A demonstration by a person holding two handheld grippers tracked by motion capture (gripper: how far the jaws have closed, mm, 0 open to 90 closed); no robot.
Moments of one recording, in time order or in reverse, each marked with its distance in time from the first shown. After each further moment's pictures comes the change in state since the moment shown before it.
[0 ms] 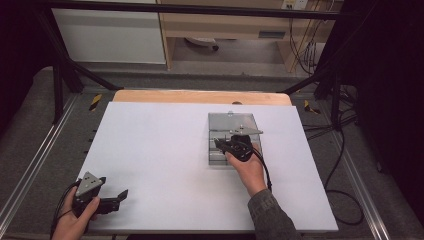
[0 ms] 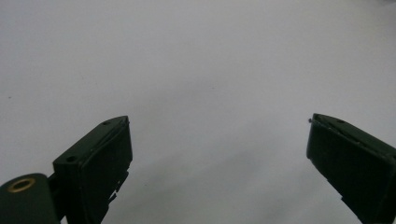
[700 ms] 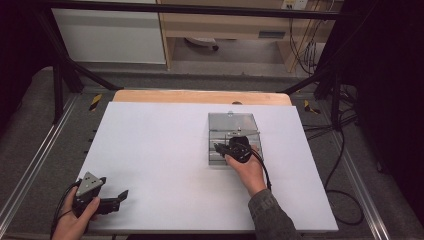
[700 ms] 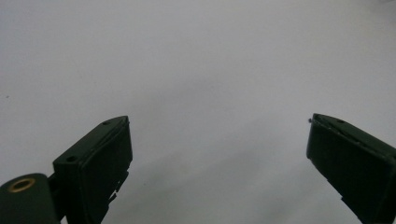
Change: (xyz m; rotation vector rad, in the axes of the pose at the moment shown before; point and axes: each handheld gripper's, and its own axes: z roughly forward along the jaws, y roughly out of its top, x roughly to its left) left arm 0.000 0.000 0.000 0.006 -0.001 0.004; right arm -0.003 -0.008 0.008 0.086 0.005 0.011
